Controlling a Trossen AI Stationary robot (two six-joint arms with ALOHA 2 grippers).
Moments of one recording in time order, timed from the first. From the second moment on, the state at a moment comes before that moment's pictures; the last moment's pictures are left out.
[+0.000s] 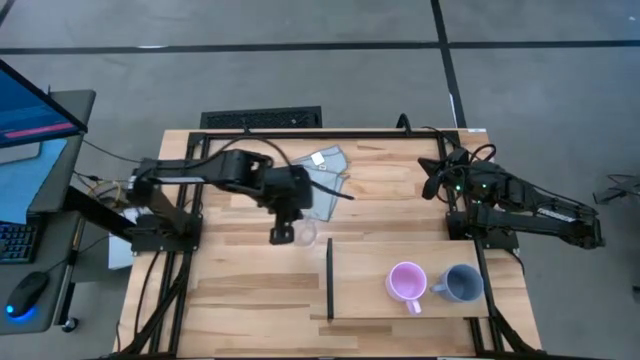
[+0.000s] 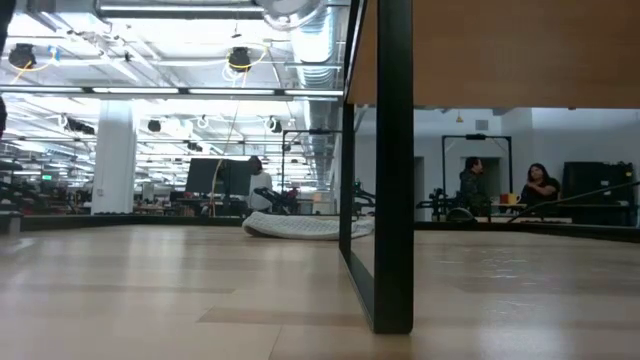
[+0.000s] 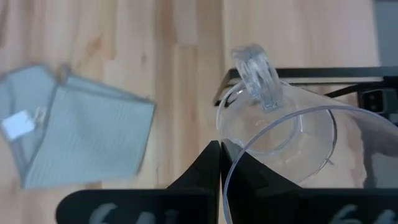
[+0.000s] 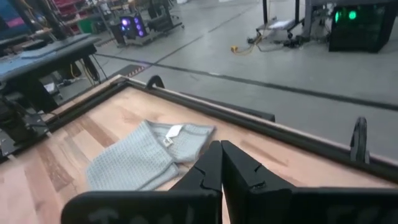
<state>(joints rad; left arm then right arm) -0.07 1.70 1.93 -1.28 0.03 -0.08 -0.27 0.32 0.46 -0.44 0.42 0.34</state>
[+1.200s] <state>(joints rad) -0.07 1.95 2.25 -1.14 0.06 -0.03 -0.27 0.32 0.46 -0.58 0.39 0.39</state>
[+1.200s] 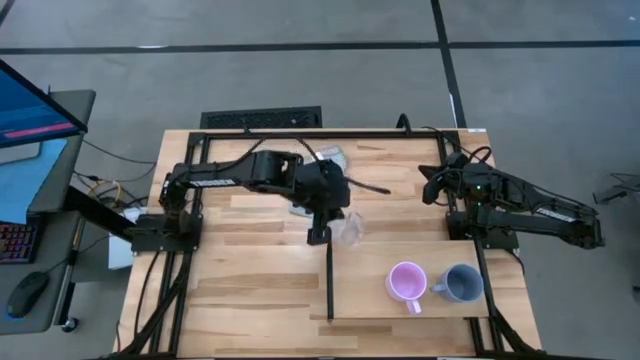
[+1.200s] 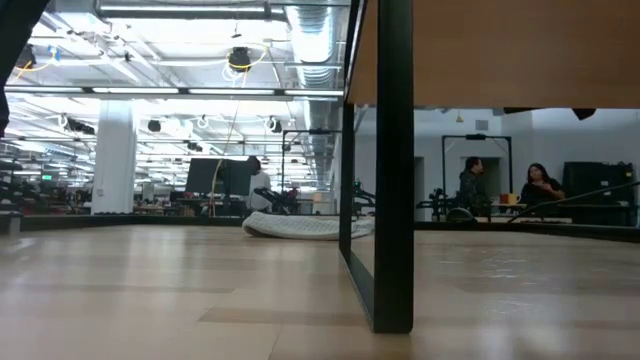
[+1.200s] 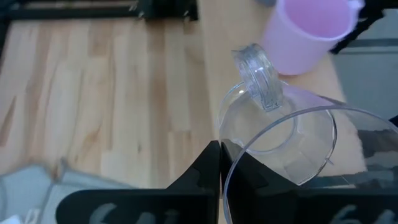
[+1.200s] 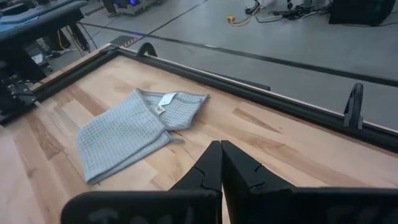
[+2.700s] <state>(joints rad) -0.15 2.14 2.26 -1.11 0.09 -0.06 -0.27 0.32 0.46 -0.62 0.39 0.39</state>
